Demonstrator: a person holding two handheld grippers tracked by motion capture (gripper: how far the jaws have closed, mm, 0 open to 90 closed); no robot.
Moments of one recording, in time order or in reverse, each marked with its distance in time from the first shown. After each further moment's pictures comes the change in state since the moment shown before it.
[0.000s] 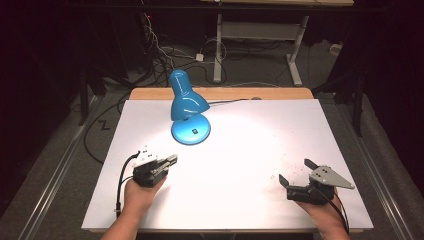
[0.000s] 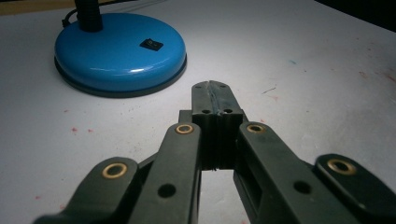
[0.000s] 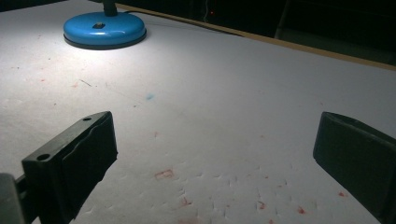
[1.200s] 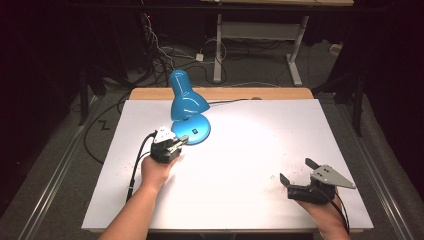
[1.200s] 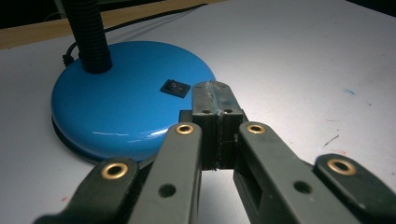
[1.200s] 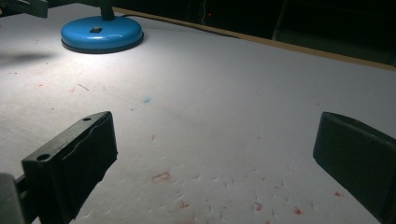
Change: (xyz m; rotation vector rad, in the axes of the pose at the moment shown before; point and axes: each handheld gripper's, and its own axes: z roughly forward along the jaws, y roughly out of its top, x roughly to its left) left arm 0.025 0.034 0.068 0.002 0.044 0.044; right arm -0.002 0.001 -0.001 -0.008 -0.004 0.015
